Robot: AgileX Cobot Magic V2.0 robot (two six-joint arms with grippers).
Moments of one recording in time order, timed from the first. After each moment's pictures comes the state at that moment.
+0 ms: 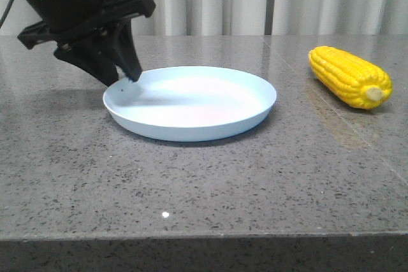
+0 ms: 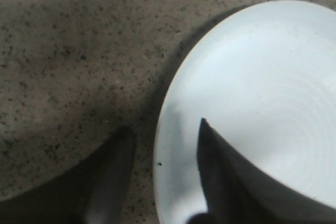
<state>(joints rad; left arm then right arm) -0.41 1.69 -1.28 -0.34 0.74 0.08 0.03 0.36 -0.55 0.05 0.49 0.06</state>
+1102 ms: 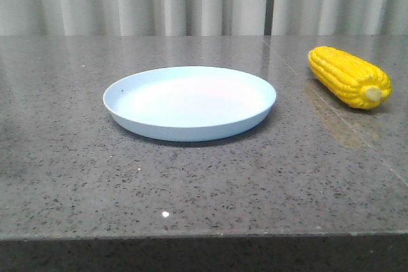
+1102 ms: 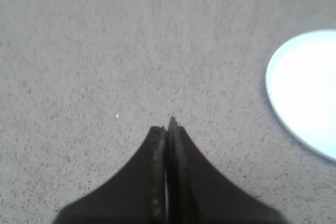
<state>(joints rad) -0.36 0.76 -0.75 0.23 0.59 -0.15 0.03 0.36 -0.55 0.05 0.49 0.06</state>
